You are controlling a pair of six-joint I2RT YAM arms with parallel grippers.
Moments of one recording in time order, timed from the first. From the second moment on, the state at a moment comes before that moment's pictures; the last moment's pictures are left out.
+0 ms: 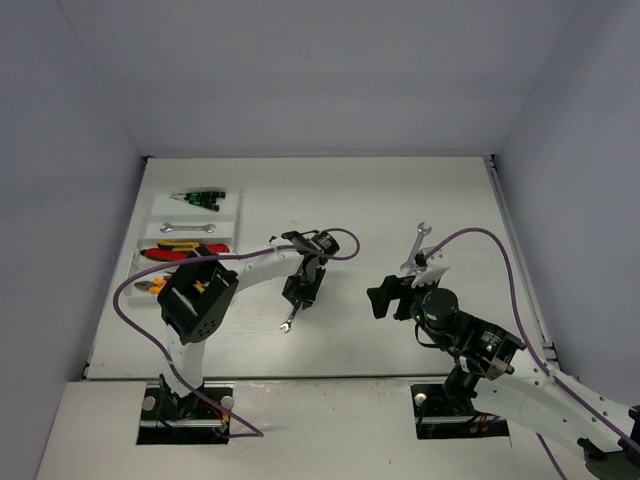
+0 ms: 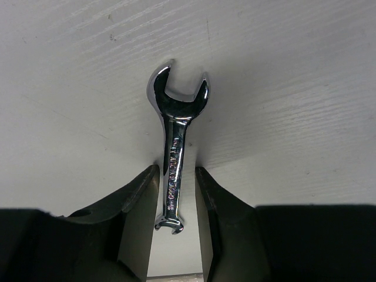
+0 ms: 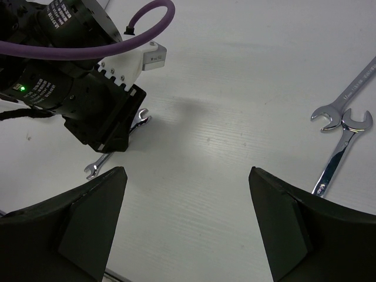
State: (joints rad) left arm -0.80 1.93 1.35 -0.86 -0.08 -0.45; right arm 0.91 0.56 0.50 -0.33 0.42 0.50
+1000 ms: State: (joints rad) left arm -0.65 1.94 1.39 -0.89 0.06 -0.43; right arm 0.91 0.56 0.50 -0.33 0.42 0.51
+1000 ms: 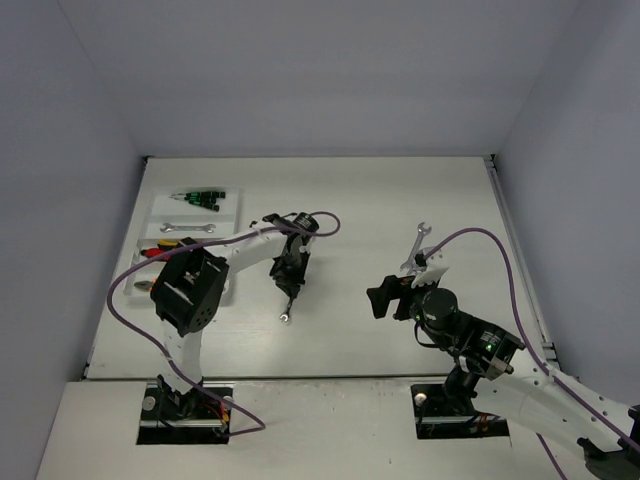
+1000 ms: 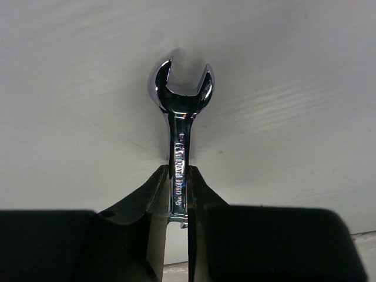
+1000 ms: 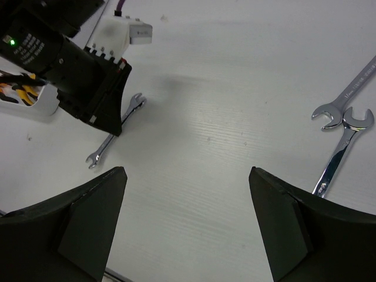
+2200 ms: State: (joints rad) left arm 0.24 1.91 1.31 -0.33 0.14 -1.08; right arm 0.91 0.70 0.49 -0.33 0.56 0.54
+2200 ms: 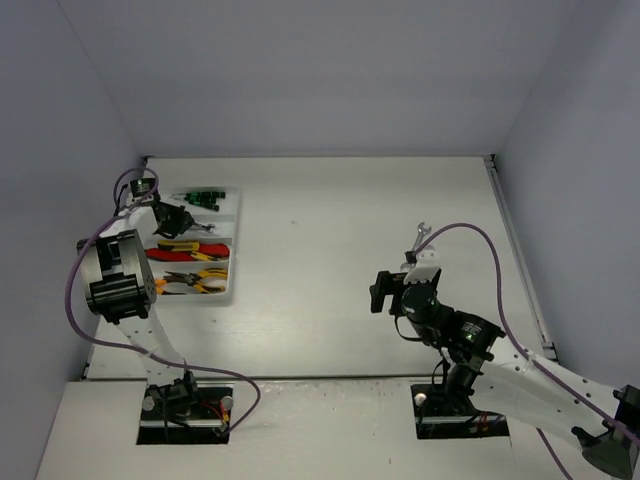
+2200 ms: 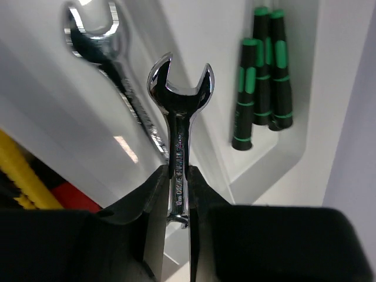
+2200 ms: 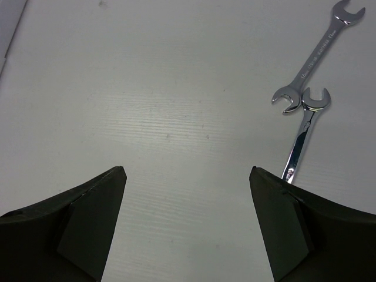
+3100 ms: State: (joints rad) left arm 0.01 1.49 1.37 -0.52 0.11 -0.69; right arm 0.46 1.18 0.59 -0.37 0.44 0.65
